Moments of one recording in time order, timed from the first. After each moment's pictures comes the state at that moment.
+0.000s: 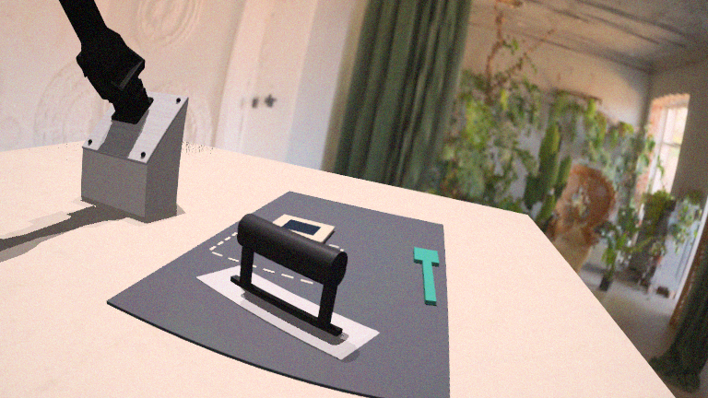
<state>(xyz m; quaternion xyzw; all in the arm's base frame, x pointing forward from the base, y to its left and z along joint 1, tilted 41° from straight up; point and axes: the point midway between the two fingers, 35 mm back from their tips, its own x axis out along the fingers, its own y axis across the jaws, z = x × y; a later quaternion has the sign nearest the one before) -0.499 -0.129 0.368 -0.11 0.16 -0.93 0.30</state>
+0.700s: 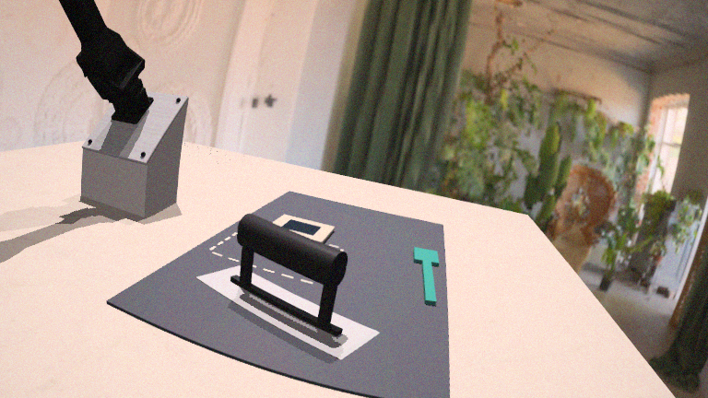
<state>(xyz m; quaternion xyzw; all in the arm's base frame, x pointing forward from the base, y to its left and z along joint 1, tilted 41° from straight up) -0.499 -0.129 0.368 -0.11 0.16 -0.93 0.30</state>
